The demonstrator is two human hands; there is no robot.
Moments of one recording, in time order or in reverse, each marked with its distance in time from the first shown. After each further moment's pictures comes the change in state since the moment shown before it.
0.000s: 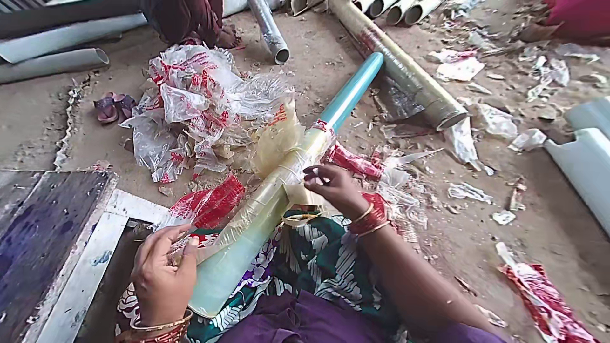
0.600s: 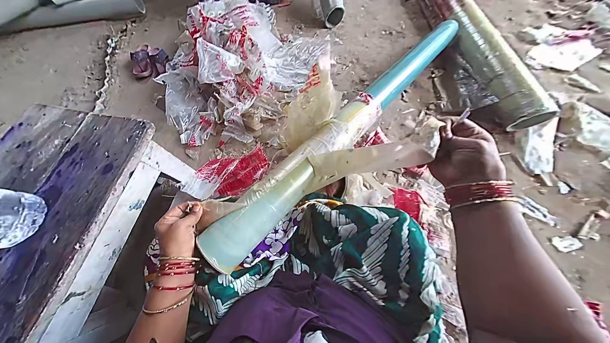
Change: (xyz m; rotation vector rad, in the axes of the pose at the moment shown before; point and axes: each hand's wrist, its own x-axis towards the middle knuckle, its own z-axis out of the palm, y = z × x) left_hand -0.004 -0.034 0.012 -0.675 0.256 -0.773; right_hand 0.026 0.038 -0.094 0.621 0.265 0.011
